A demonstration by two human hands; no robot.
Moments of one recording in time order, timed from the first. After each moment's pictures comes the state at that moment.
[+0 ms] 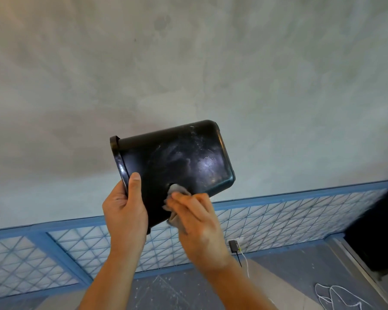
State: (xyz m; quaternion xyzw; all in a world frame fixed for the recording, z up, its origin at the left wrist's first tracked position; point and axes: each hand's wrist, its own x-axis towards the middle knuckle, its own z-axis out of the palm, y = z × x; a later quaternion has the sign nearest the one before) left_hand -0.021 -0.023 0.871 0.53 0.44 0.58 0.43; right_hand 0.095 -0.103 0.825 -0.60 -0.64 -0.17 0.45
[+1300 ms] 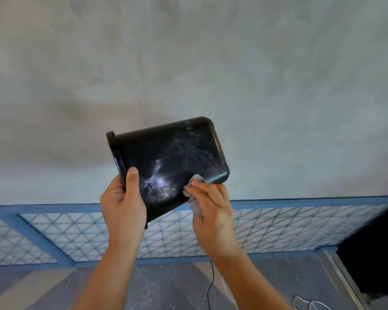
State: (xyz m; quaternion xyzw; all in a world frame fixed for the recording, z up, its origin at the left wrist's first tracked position) left_hand 0.167 -0.108 0.873 0.50 0.49 0.59 0.40; right_hand 0.314 -0.178 0.825 -0.60 -0.60 -0.14 0.51
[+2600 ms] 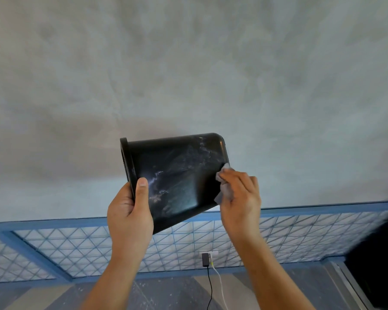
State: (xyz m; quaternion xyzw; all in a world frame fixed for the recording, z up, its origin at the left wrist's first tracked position) left_hand 0.236 -0.141 0.888 0.58 0.49 0.55 0.33; right_hand 0.434 -0.189 0.841 -0.68 -0.49 -0.15 0.53
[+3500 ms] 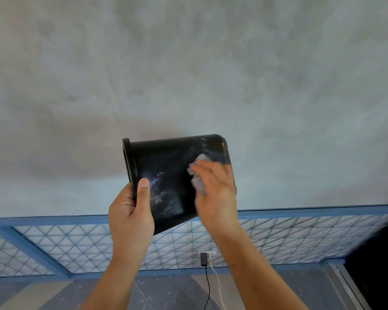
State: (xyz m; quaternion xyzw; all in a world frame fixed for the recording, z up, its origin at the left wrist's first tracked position) left_hand 0.244 -0.143 0.882 0.58 0.49 0.56 0.34; right_hand 0.406 -0.164 0.866 -0.62 -0.57 -0.16 0.52
